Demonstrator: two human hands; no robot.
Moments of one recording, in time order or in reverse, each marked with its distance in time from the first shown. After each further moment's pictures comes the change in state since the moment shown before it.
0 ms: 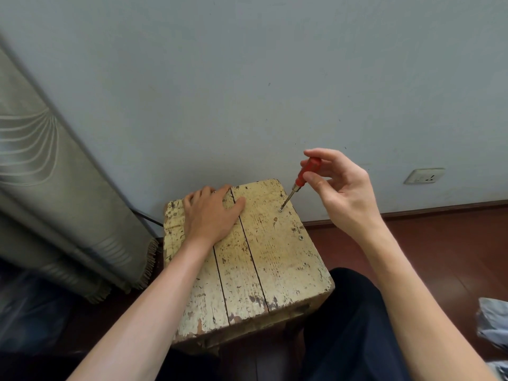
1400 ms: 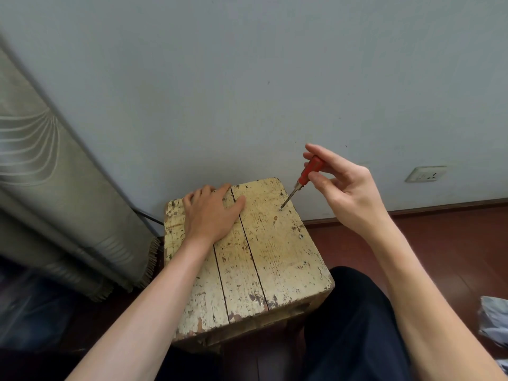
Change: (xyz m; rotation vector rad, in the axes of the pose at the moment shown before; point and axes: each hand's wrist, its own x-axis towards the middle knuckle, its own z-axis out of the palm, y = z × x) left_hand 0.001 -0.002 0.003 0.009 -0.005 -0.002; right_hand 0.002 0.003 -0.010 0.001 -0.076 -0.033
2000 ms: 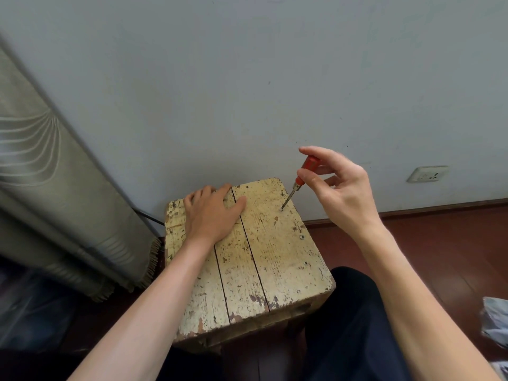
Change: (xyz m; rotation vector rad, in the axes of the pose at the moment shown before) left_hand -0.001 0.001 -0.002 -0.010 0.010 0.002; right_hand 0.003 -0.007 0.014 -0.081 0.105 -0.006
